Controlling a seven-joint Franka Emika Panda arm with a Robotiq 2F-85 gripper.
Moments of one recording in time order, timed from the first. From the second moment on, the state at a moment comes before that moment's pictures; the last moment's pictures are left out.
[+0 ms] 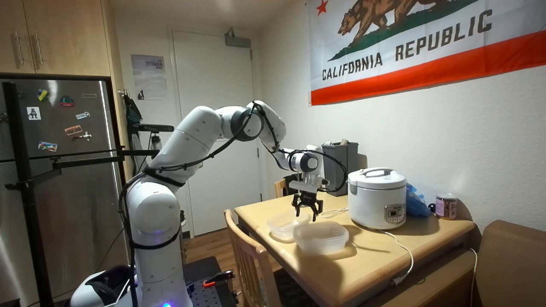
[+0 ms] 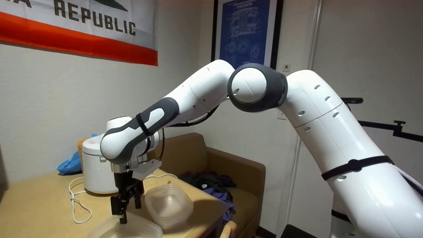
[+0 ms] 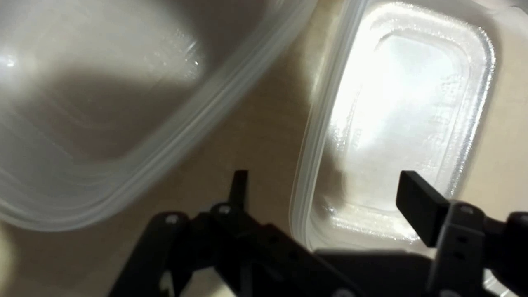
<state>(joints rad) 0.14 0.67 0.14 -1.59 -0.06 2.07 -0.21</state>
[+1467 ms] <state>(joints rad) 0.14 0.68 0.14 -1.60 -0.06 2.07 -0.21</state>
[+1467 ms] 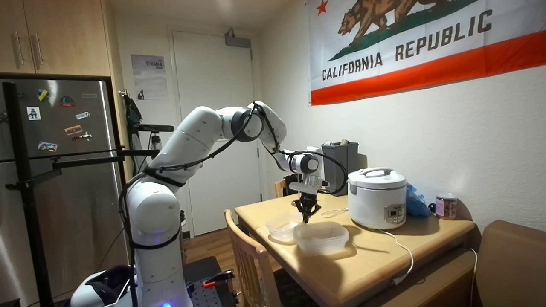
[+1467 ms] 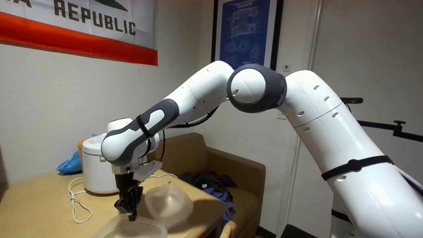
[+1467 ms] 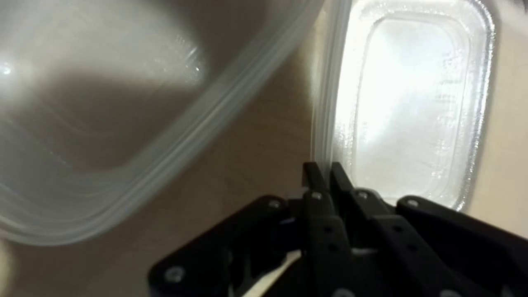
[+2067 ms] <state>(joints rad) 0.14 0.68 0.14 -1.60 -0.06 2.07 -0.21</state>
